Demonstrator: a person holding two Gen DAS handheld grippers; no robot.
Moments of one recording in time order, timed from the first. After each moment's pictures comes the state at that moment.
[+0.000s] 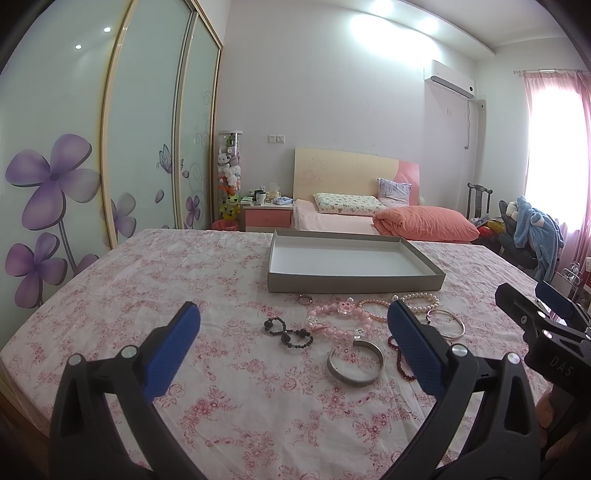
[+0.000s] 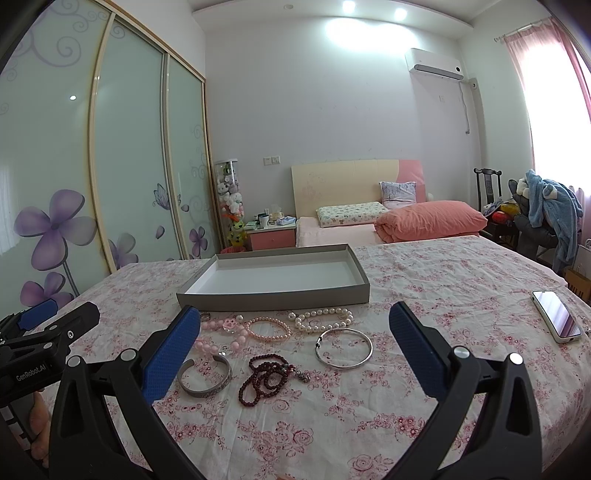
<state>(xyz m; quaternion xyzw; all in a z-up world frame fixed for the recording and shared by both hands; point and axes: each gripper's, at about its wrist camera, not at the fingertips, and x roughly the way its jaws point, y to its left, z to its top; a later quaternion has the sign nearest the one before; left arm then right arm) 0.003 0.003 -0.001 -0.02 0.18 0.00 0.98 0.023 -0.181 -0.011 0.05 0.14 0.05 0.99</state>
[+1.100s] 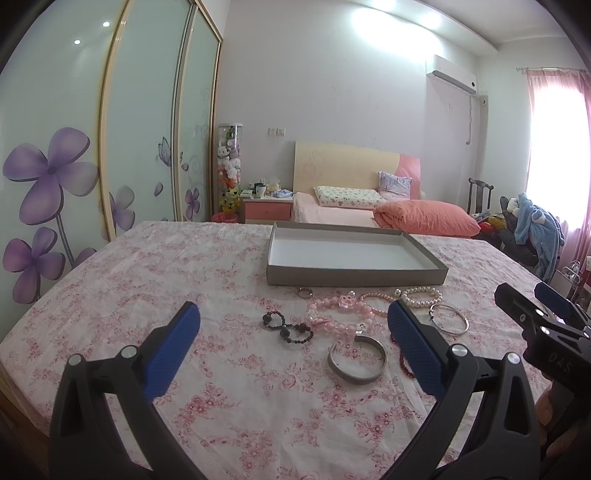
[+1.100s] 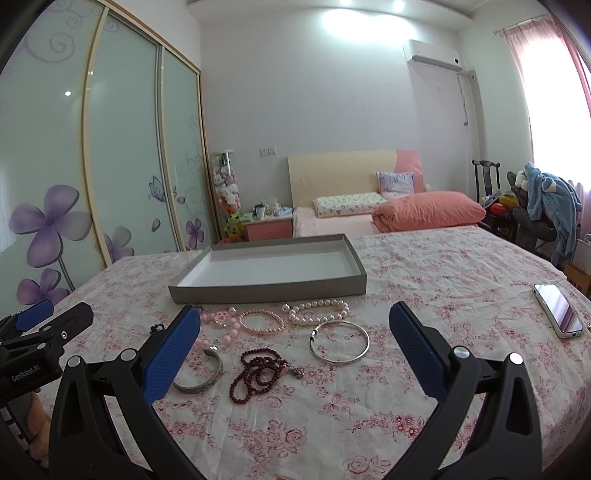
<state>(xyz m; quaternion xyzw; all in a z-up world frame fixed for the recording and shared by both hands) 0.010 -0.002 -0.022 -0.03 0.20 0.01 0.98 0.032 -0.184 -0.028 0.05 0.16 0.04 0.98</state>
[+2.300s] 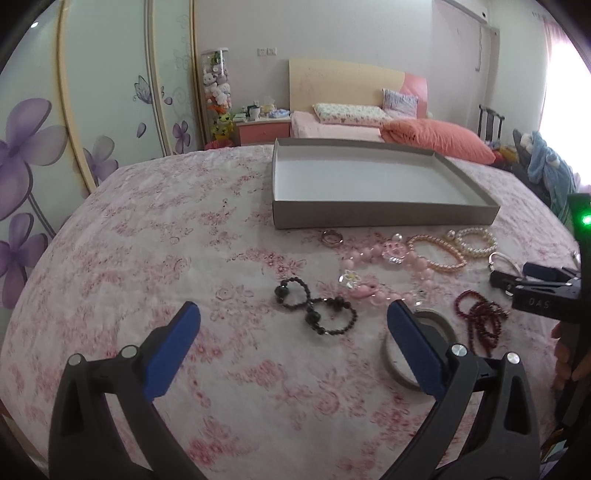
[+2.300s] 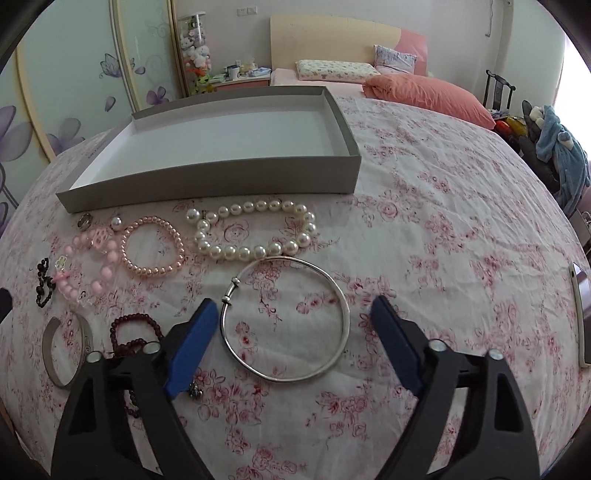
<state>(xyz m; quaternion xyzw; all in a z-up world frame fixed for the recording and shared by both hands) 0.123 0.022 -0.061 0.01 0.37 -0.01 0.93 0.173 -0.199 -0.086 0.00 0.44 0.01 0.90</state>
